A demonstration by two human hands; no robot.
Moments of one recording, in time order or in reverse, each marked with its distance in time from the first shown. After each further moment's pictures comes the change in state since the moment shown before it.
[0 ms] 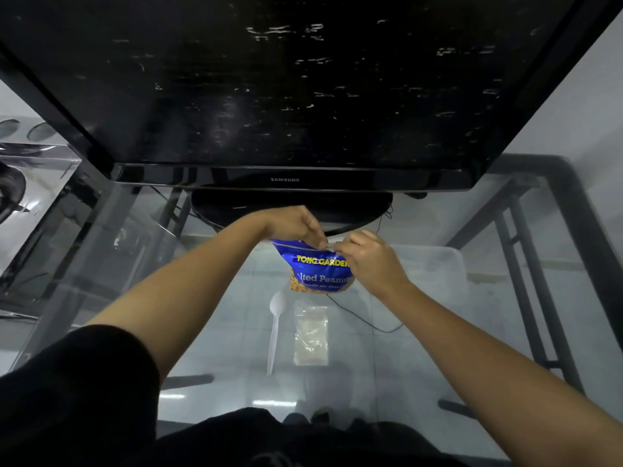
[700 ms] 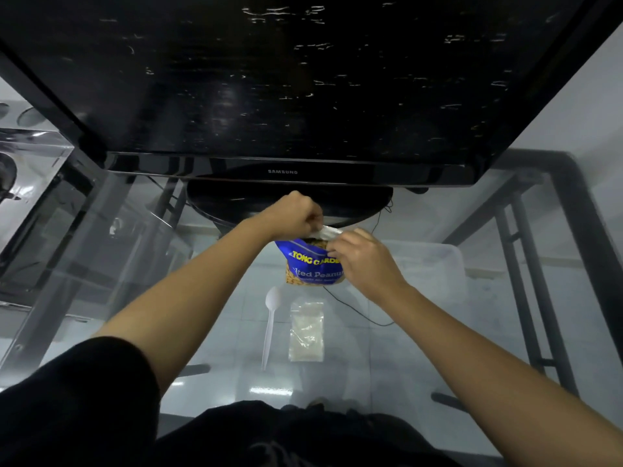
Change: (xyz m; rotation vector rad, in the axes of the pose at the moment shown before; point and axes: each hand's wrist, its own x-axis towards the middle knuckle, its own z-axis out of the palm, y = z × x) left_hand 0.016 -0.004 0.012 0.458 0.345 0.200; right_hand 0.001 -0.009 -0.002 0.111 0.029 0.028
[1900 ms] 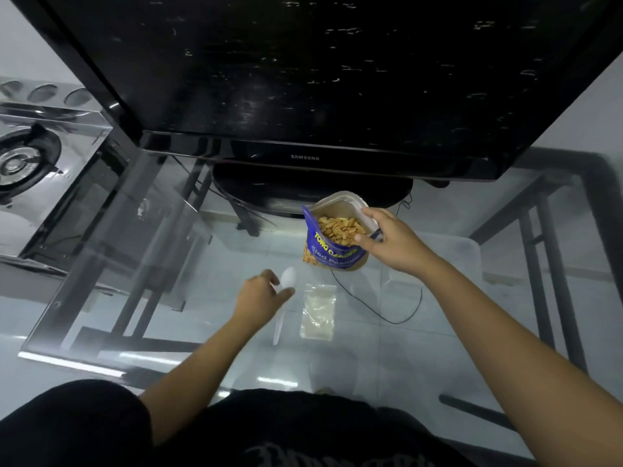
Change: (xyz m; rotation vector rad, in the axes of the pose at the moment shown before) left_hand -0.138 -0.009 0.126 -0.355 0.256 -0.756; right_hand 0.003 -0.001 -0.041 0.375 -0.424 0.451
